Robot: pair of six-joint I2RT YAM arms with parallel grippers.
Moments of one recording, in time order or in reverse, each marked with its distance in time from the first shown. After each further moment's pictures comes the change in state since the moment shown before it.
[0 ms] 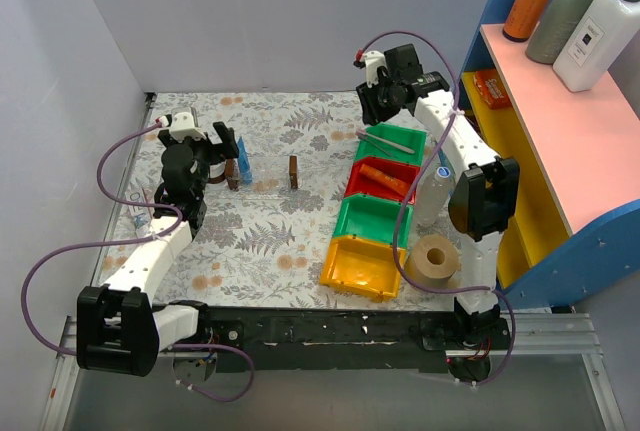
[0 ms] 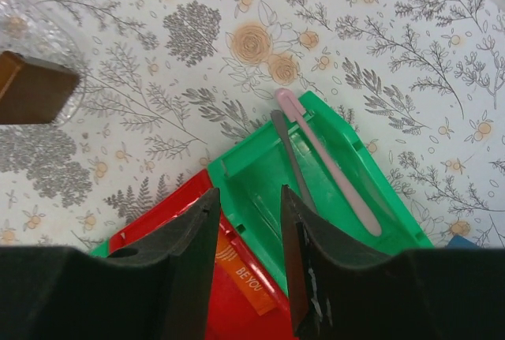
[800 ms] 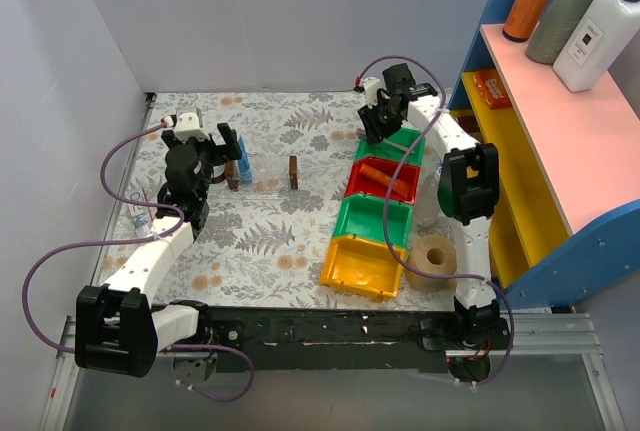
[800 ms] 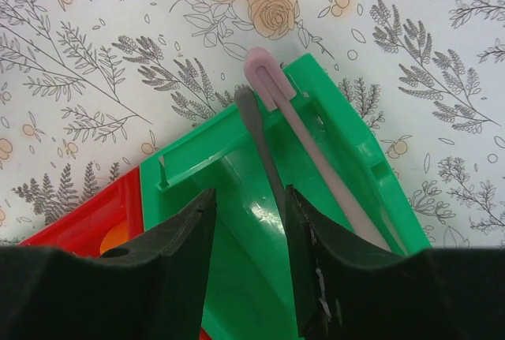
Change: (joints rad) left arm -0.033 -0.004 0.000 -0.013 -0.032 0.026; right arm -0.054 0.235 0.052 -0.047 -0.048 -0.126
